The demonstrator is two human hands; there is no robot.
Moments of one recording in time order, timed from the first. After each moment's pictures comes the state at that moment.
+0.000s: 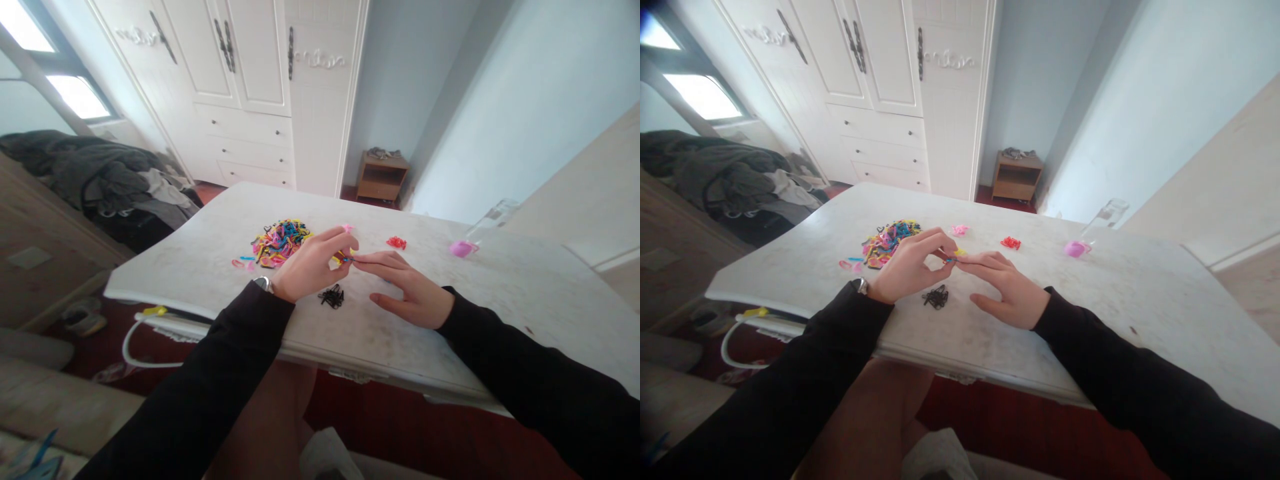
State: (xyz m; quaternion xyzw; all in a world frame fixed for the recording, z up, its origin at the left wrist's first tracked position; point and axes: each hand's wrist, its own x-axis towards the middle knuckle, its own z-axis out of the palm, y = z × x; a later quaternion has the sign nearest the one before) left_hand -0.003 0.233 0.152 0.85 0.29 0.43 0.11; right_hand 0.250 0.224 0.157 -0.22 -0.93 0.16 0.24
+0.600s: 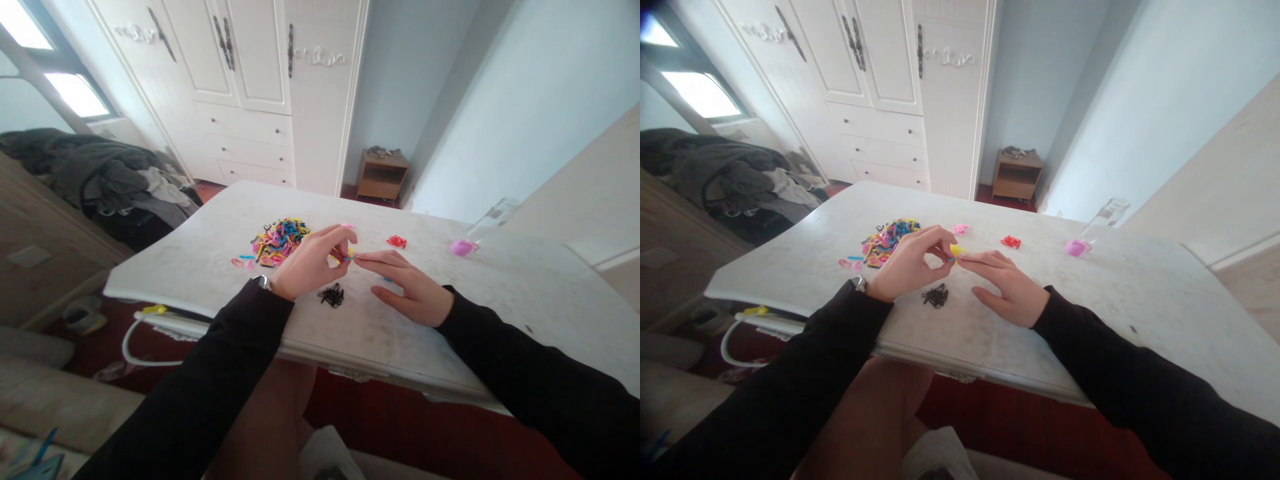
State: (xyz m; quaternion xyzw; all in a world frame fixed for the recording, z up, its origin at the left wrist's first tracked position) left_hand -0.003 0.235 0.149 0.83 0.30 0.45 0.14; right_hand 0.248 0.224 0.158 -0.22 -0.94 0.13 0.24
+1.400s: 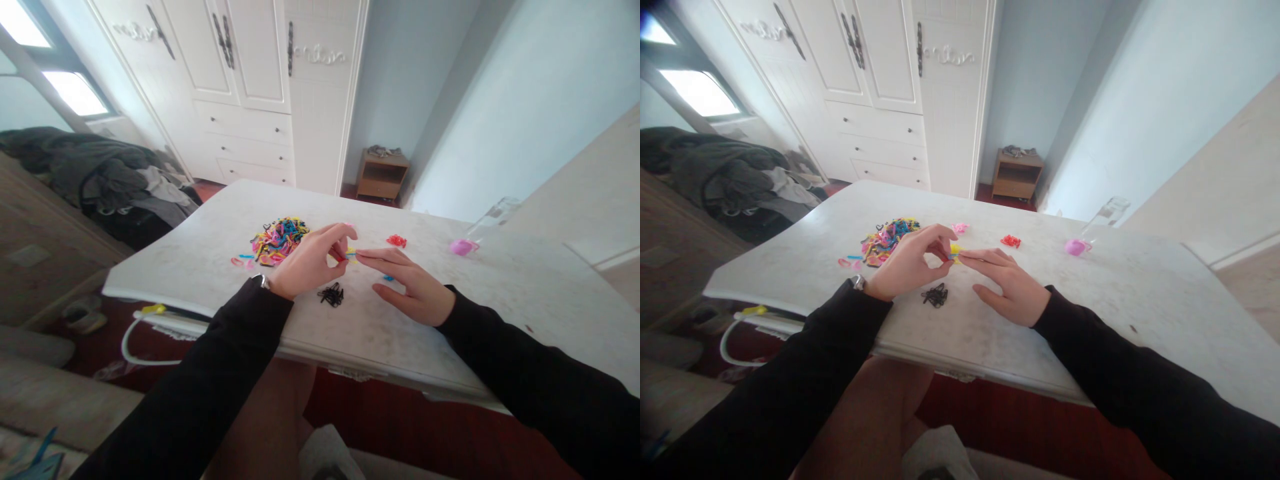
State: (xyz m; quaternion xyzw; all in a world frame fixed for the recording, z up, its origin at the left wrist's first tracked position) left_hand -0.004 0.237 0.147 0.83 0.30 0.44 0.17; right_hand 0.248 0.222 0.161 -0.23 -0.93 0.12 0.25
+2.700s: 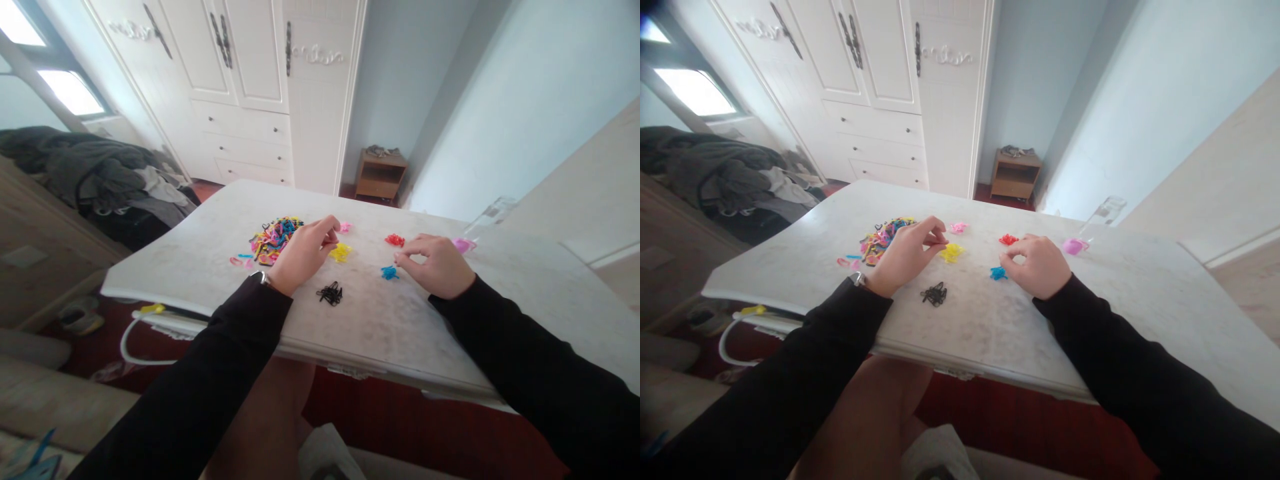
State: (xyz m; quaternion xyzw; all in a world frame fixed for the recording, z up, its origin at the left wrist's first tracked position) left_hand -0.009 0.256 0.136 0.78 0.42 0.44 0.14; right_hand 0.275 0.245 0.173 -0.45 -0.85 0.01 0.26
